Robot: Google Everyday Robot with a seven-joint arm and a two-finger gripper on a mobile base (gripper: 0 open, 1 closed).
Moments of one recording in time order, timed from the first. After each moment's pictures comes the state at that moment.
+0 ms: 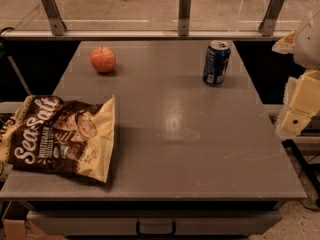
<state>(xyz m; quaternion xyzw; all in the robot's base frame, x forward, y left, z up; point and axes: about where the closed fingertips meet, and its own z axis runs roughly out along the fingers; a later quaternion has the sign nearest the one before) 0.438 -0.217 0.976 -0.60 0.78 -0.03 0.16</state>
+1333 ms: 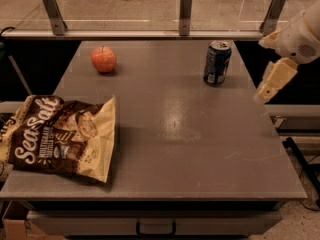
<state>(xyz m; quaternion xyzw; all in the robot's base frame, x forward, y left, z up) 0.575 -0.249 0.920 -0.58 0.77 0.03 0.25</state>
